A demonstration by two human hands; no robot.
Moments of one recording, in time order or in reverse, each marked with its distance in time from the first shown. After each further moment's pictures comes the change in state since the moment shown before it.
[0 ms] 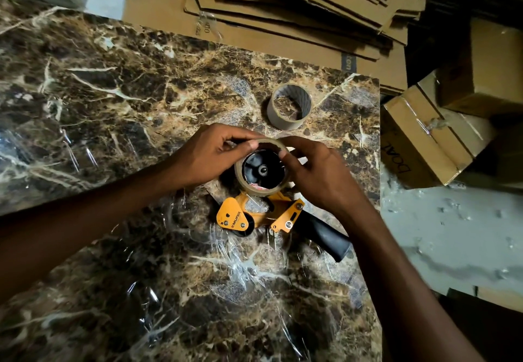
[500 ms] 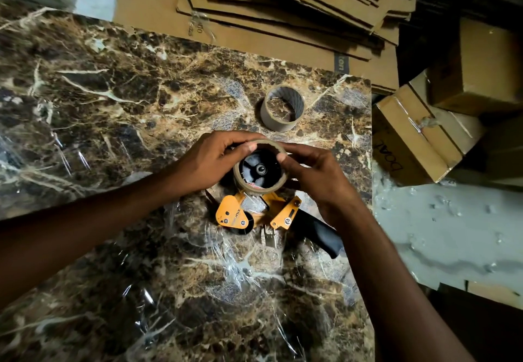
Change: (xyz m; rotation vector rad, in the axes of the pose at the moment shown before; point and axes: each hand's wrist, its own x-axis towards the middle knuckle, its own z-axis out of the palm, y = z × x) left_hand 0.003 -0.003 0.010 -0.061 -0.026 0.043; right_hand 0.000 0.018 0.006 0.688 -0.007 0.207
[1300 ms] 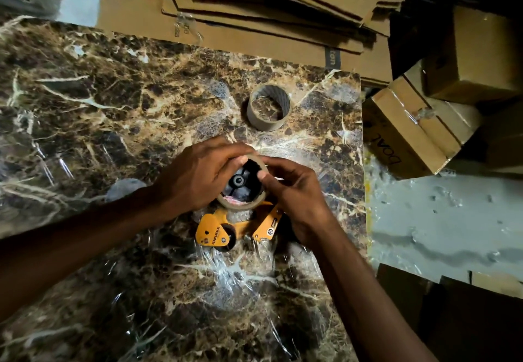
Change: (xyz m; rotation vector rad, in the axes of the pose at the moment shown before) left_hand -0.006 0.003 0.018 0.467 0.073 0.095; right_hand -0.014 0.025 0.011 0.231 0.035 0.047
